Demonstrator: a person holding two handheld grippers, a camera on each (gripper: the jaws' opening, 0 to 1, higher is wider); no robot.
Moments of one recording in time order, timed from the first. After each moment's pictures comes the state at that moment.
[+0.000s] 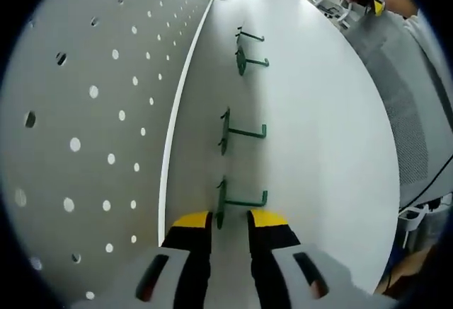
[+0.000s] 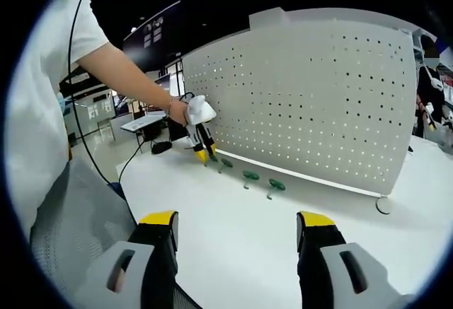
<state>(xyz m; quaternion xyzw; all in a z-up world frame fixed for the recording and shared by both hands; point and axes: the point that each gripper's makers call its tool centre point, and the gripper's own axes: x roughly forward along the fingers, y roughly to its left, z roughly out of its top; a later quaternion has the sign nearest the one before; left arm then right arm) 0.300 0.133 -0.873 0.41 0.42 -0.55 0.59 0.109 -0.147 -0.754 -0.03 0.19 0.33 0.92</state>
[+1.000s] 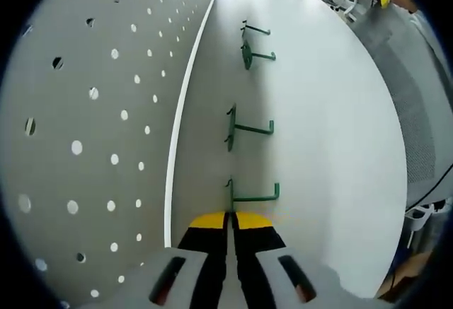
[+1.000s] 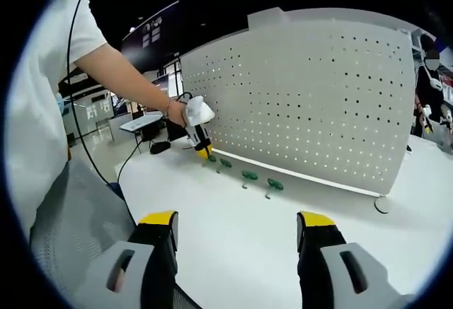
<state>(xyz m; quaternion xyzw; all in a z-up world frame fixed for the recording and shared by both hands) 0.305 0.136 -0.874 0.44 0.42 -0.53 0.60 0.109 -0.149 -0.754 -0.03 0.19 0.33 0.92</state>
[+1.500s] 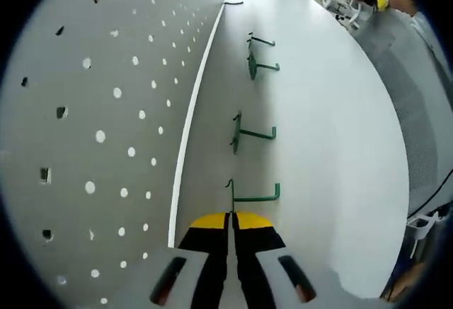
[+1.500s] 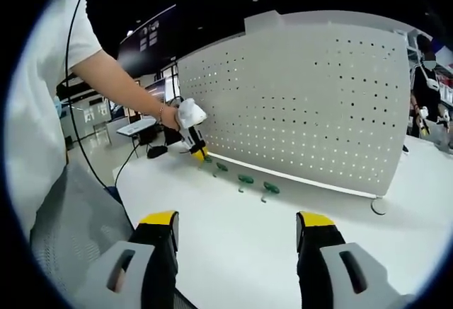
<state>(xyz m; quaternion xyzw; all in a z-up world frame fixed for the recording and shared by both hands) 0.307 0.137 -0.861 0.41 0.39 -0.52 0.64 0.113 -0.154 -0.749 -0.02 0.18 0.32 0.93</state>
